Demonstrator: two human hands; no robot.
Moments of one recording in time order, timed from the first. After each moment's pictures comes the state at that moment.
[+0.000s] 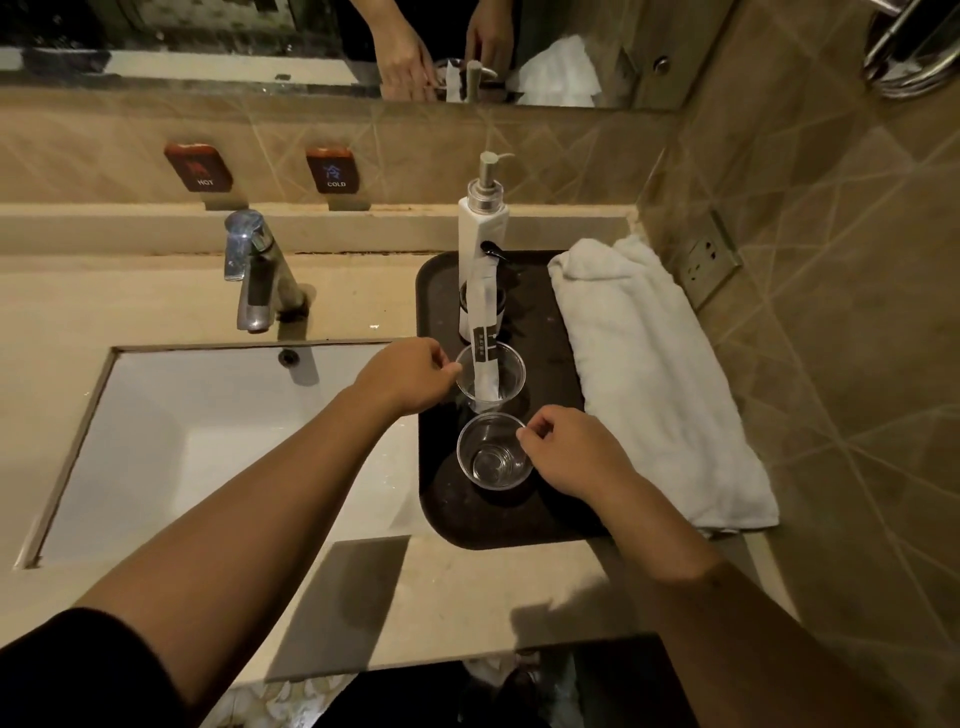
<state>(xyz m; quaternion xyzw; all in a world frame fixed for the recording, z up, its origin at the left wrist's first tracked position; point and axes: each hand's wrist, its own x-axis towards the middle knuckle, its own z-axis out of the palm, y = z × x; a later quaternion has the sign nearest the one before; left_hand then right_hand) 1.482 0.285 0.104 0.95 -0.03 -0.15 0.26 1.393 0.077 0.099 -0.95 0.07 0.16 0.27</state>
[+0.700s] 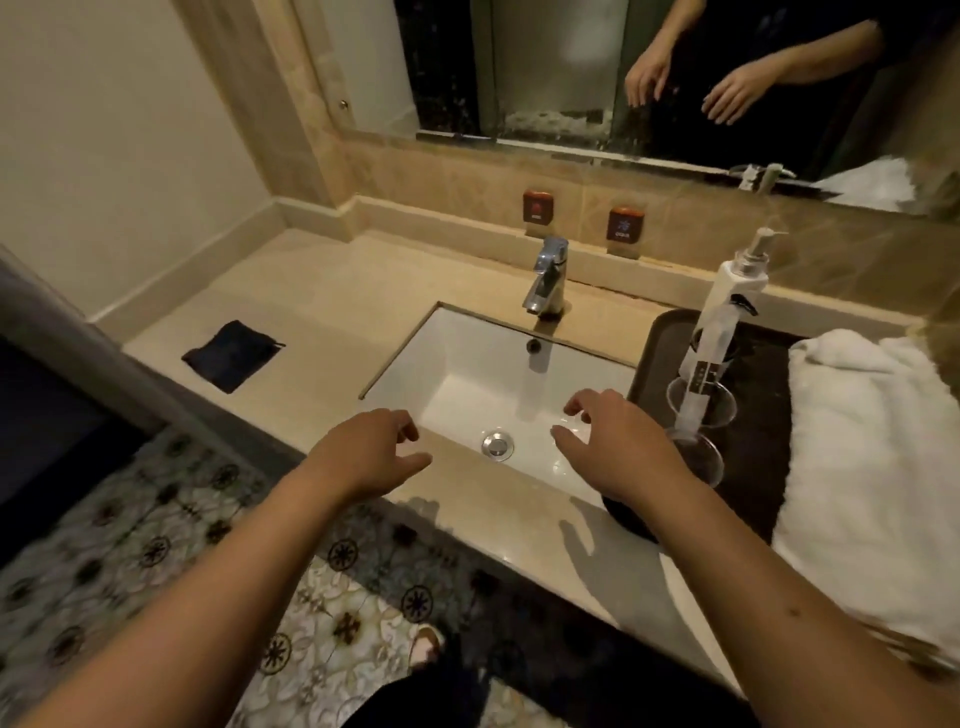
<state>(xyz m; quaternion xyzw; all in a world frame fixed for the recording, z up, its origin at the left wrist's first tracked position) 1.181 0.457 0.196 0.96 0.21 -0.11 0.16 1.319 0.204 0.181 -0.93 -0.28 0.10 0.23</state>
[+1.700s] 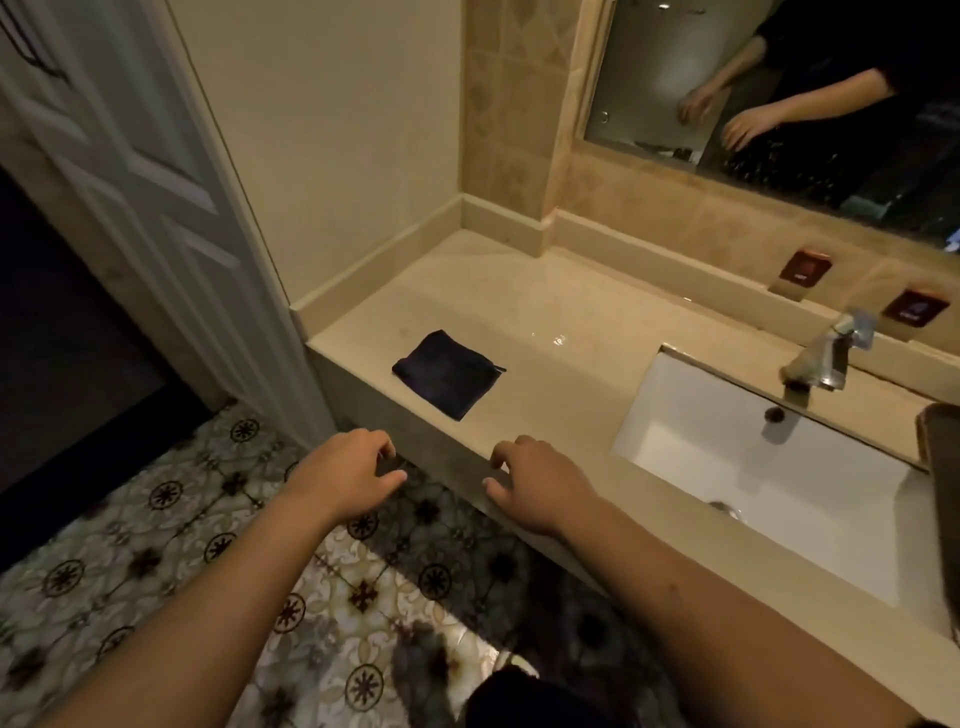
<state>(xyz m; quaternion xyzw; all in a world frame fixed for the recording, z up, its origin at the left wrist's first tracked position) 1.001 0.900 0.136 0.94 0.27 -0.08 0.17 1.141 0.697 0.140 -0.89 -0.41 0.18 0.08</state>
